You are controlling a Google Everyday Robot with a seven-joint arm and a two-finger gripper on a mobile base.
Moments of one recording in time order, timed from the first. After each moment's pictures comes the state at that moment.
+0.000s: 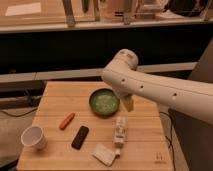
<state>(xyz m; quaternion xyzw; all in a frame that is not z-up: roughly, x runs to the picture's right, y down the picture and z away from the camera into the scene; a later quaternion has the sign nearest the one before) 0.065 0.045 0.680 -0.22 0.02 -0.24 0.95</state>
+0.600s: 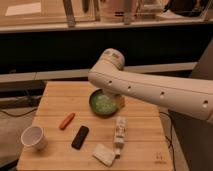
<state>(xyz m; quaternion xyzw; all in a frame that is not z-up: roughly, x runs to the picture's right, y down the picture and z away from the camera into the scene) 0.016 0.036 0.676 -0.19 0.00 -0.30 0.94</state>
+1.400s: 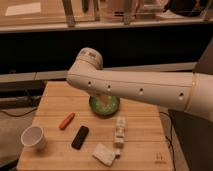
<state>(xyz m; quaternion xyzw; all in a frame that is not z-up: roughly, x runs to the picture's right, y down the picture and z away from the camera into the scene) -0.053 0.024 0.673 -0.15 -0.03 -0.37 0.92</state>
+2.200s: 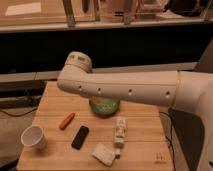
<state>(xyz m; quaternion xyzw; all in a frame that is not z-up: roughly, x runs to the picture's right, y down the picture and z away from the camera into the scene) -0.089 0.027 0.684 -0.12 -0.05 -0.41 0.90</state>
